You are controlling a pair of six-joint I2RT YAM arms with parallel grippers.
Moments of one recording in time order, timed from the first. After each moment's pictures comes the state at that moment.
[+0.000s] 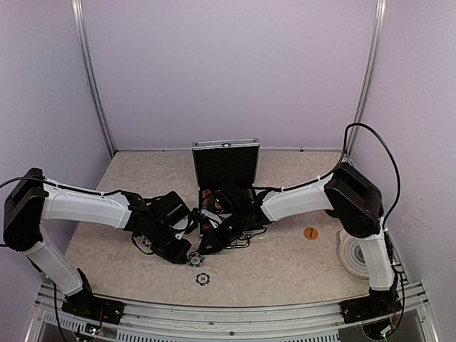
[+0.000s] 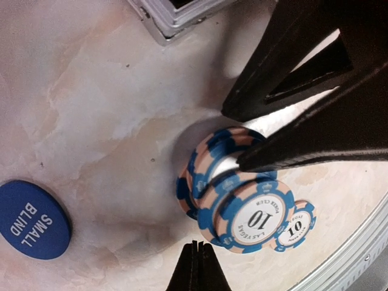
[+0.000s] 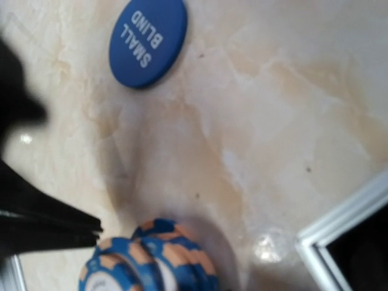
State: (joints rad) left arm -0.89 1.59 0.87 -0.56 0.16 -0.40; right arm 0.98 2.21 1.47 -0.18 -0.60 0.28
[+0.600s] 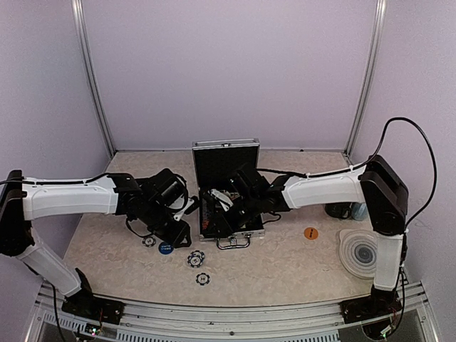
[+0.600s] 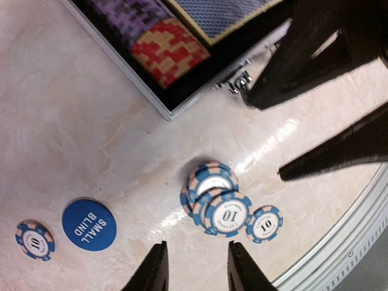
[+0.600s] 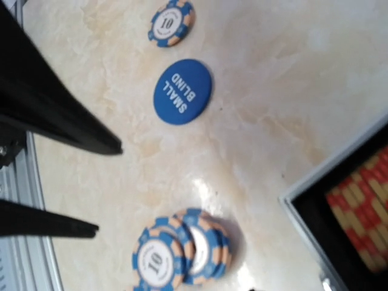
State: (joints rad) left arm -0.86 1.50 1.02 -0.68 0.09 -0.30; right arm 0.94 2.02 1.41 -0.21 -0.55 0.23
